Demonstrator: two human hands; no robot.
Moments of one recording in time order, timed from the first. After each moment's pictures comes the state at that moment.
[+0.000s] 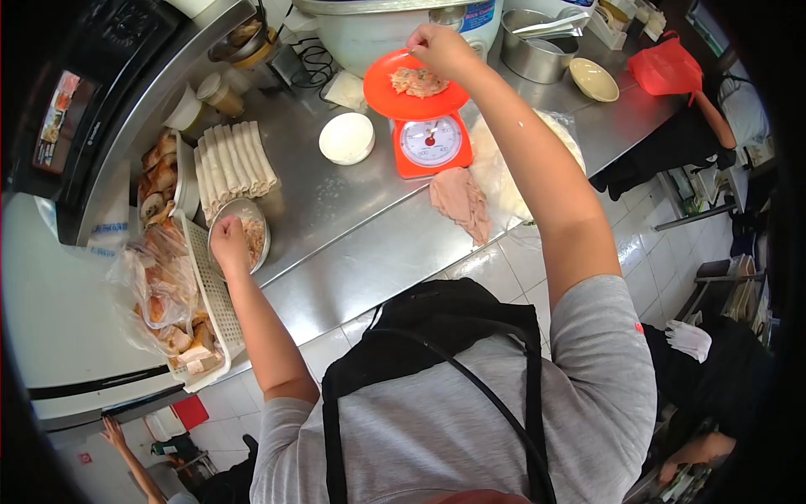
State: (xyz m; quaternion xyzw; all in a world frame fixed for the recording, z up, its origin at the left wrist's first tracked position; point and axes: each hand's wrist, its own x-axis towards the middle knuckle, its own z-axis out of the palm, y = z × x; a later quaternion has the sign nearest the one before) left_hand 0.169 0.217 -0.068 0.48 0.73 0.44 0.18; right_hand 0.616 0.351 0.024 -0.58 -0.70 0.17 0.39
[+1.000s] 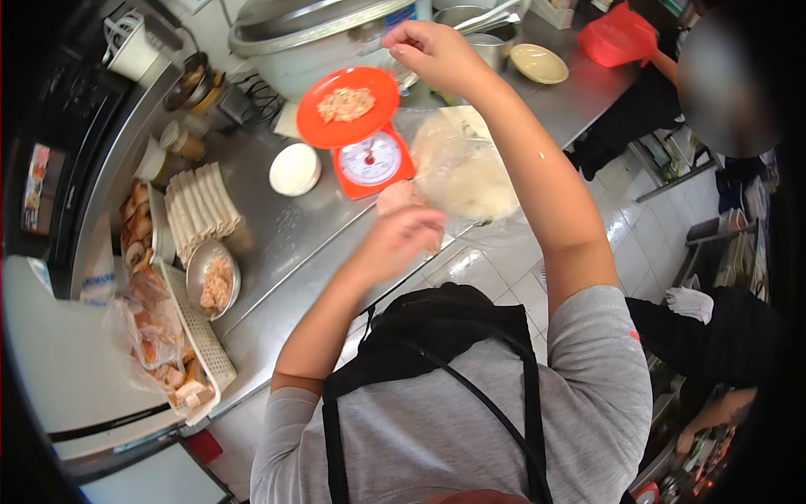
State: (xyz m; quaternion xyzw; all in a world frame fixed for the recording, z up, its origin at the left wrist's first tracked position) left_hand 0.485 0.157 -0.027 0.71 0.21 0.24 0.62; right_hand 0.692 0.267 0.074 -0.50 -0.71 0.18 0.46
